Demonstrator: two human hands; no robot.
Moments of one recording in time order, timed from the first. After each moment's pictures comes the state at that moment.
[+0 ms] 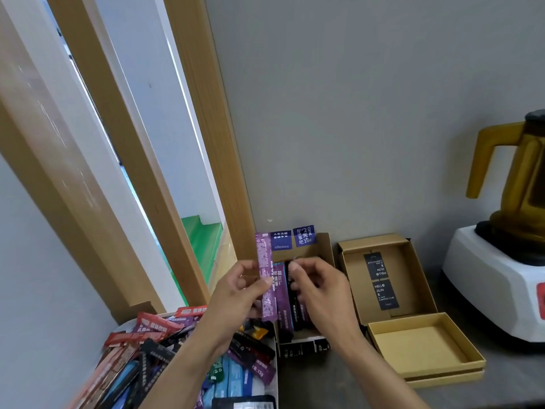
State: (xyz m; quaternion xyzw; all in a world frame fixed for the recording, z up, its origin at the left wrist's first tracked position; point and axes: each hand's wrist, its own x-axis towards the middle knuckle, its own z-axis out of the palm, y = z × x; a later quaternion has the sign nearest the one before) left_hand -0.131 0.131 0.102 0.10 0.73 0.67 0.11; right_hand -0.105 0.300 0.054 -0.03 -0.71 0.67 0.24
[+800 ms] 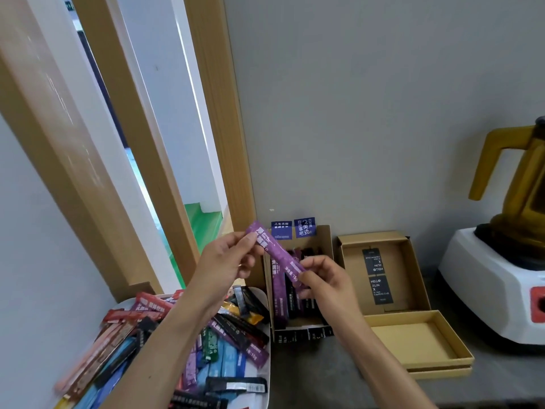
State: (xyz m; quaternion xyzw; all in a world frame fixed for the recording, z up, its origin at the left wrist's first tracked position) left_hand -0.151 0.121 0.117 0.11 0.69 0.71 0.05; right_hand -0.105 0.318 0.037 -0.02 -0.63 0.76 0.14
